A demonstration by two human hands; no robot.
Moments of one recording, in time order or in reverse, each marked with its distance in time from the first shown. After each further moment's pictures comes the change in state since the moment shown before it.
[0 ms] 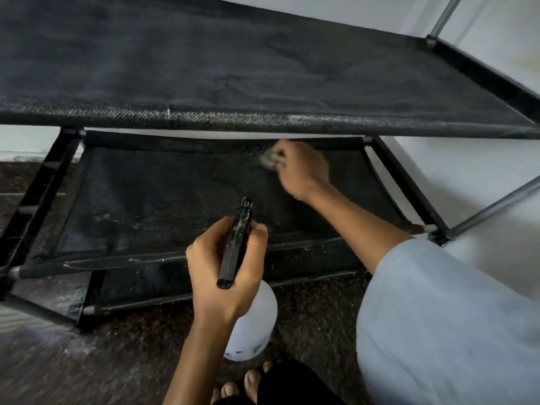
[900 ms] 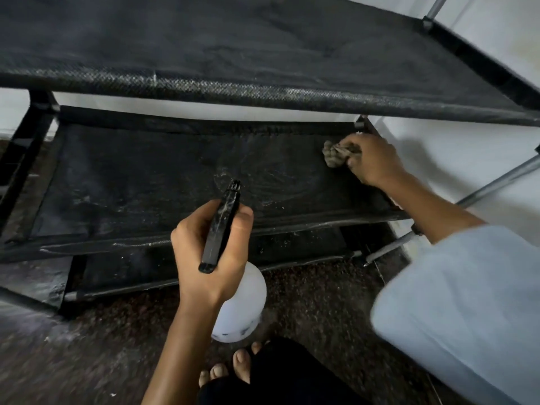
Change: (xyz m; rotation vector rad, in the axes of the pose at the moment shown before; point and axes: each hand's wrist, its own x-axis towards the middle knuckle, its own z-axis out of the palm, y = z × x) left_hand 0.002 -0.004 -0.003 -0.039 -0.008 0.013; right_hand -0.005 0.135 -0.039 -0.100 -0.023 0.073
